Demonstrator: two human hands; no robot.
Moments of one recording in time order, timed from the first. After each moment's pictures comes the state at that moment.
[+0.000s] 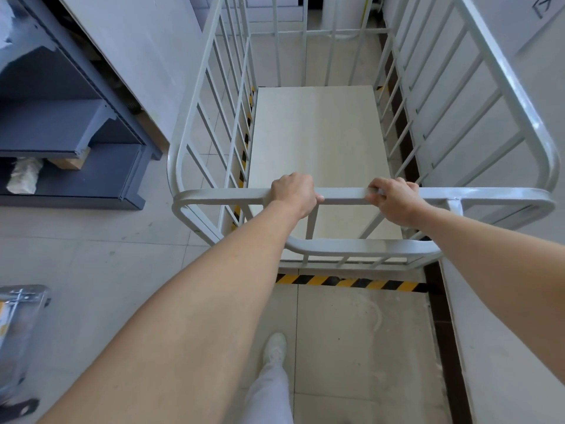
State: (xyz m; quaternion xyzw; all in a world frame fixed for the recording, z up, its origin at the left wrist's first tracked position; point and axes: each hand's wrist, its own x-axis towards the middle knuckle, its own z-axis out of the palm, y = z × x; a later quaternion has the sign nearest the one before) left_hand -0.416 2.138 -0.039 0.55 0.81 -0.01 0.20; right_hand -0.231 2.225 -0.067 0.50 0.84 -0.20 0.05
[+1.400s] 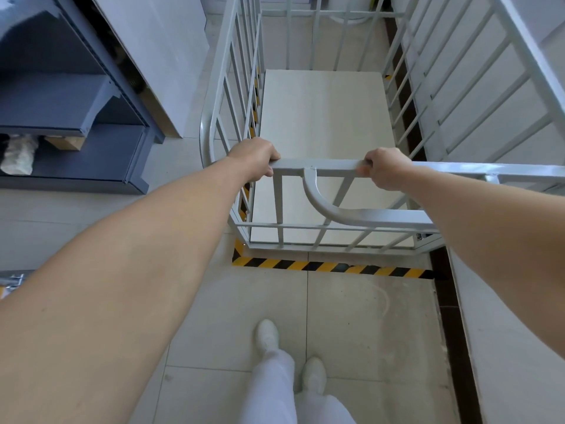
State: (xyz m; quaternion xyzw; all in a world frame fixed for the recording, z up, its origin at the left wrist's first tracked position) left_hand -0.575 2.084 -0.044 0.61 0.76 -0.02 0.21; right_hand -0.338 2.191 -0.050 0.54 0.82 -0.16 0.13
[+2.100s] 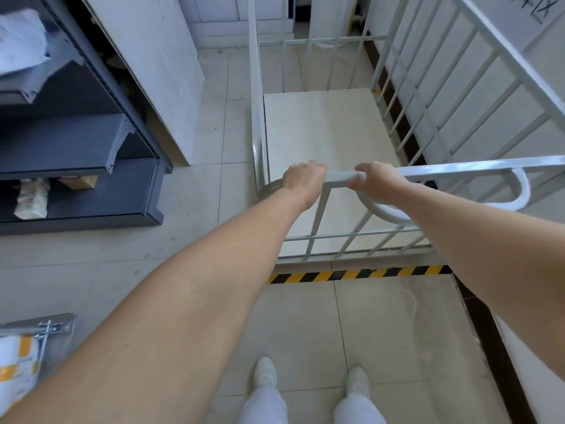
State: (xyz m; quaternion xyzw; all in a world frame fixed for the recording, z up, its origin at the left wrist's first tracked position) left_hand -0.596 2.039 -0.022 0.71 0.70 0.01 0.08; right_hand -0.447 2.097 -0.013 0.59 0.77 -0.22 0.07
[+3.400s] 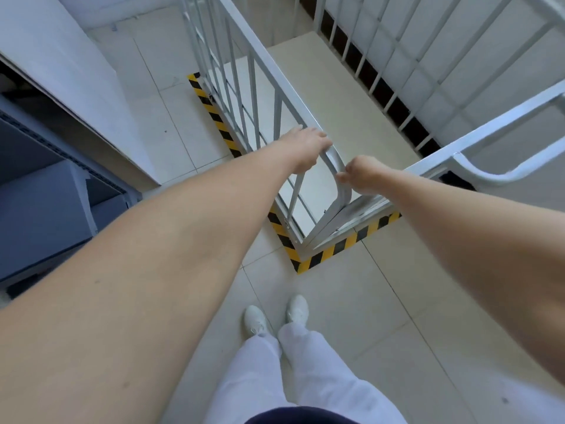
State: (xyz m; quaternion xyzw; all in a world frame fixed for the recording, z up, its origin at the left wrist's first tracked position) left_hand -0.841 2.151 -0.038 0.89 0.42 -0.10 0.12; right_hand -0.696 2.103 -0.041 0.73 0.60 -0.28 0.17
